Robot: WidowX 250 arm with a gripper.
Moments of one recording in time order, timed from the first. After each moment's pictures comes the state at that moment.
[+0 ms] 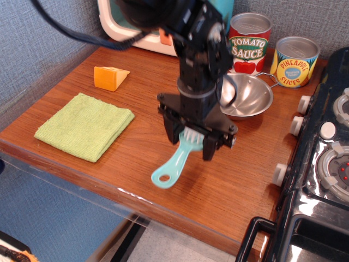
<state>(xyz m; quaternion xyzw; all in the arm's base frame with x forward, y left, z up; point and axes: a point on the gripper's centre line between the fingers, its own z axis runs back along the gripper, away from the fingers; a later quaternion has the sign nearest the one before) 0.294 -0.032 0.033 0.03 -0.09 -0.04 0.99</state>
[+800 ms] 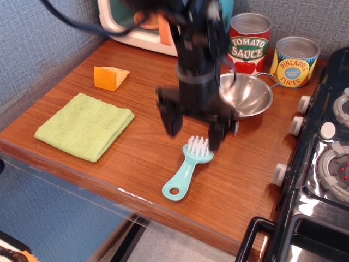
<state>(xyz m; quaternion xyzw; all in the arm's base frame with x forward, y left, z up) 0.296 -0.030 0.066 -0.01 -0.08 -0.01 1.00</state>
